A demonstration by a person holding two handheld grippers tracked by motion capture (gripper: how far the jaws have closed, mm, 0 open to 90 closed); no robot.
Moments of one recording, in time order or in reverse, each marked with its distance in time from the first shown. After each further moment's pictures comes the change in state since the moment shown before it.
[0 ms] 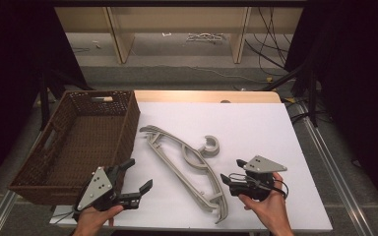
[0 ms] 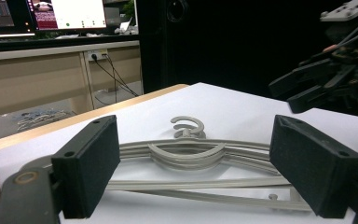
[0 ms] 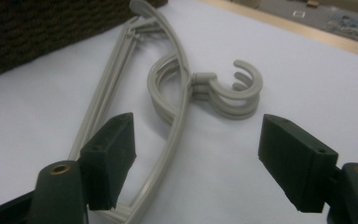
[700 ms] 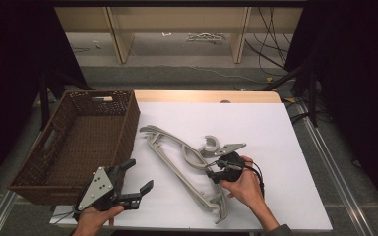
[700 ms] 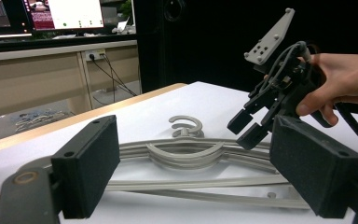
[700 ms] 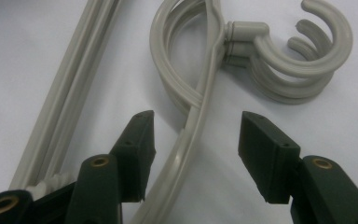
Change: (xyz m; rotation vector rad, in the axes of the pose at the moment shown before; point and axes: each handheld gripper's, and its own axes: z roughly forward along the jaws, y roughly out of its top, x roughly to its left) left arm -0.001 0.000 0.000 0.007 -0.007 0.000; right arm -0.004 0.019 0.082 0.299 0.091 -0.038
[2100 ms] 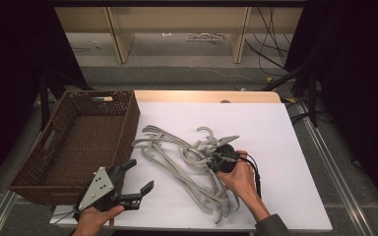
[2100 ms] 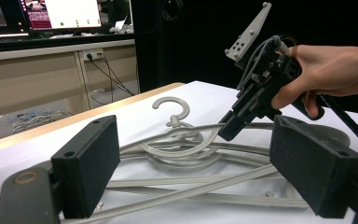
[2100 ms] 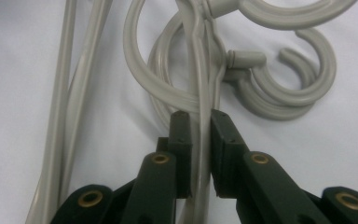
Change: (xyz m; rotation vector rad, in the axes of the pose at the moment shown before) left arm 0.000 0.001 0.001 0.000 -0.009 0.002; right arm -0.001 0.023 0.006 0.045 -0.030 0.032
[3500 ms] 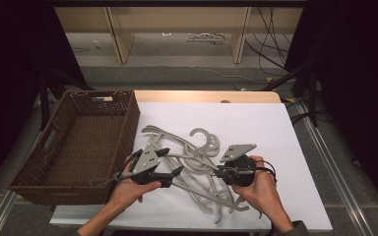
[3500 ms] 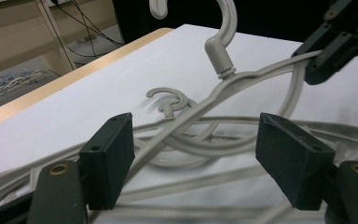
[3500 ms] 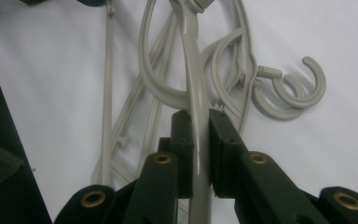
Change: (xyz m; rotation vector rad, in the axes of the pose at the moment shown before) left arm -0.005 0.015 0.101 0.304 -0.065 0.080; right arm 0.024 -0.013 -0.076 -0.058 0.050 -0.214
